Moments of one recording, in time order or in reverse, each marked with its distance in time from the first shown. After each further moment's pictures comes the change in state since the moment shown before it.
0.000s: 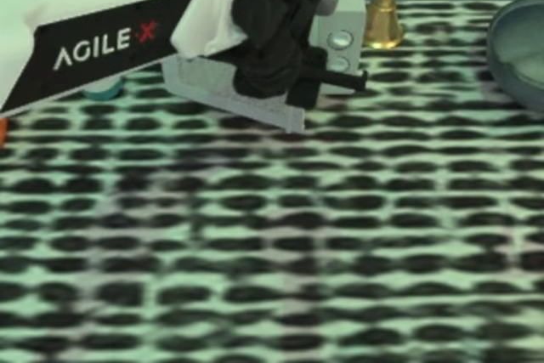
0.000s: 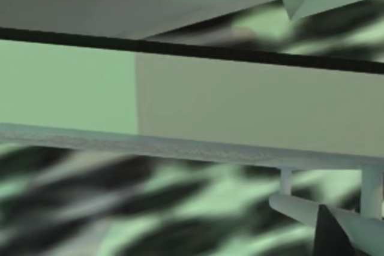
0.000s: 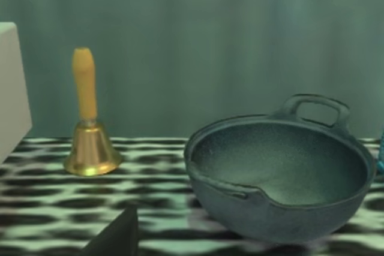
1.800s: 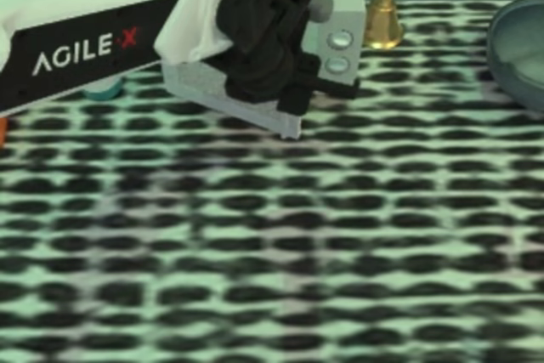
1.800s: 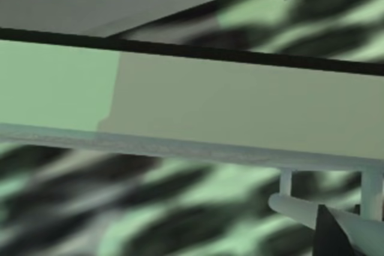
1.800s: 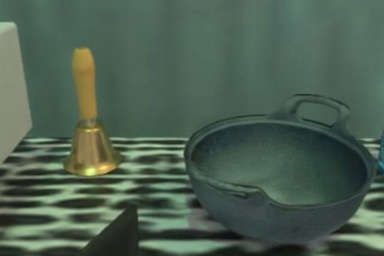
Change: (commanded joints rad) left arm 0.011 -0.044 -0.064 0.029 0.031 0.057; right arm 0.000 0.000 0.000 0.000 0.000 0.000
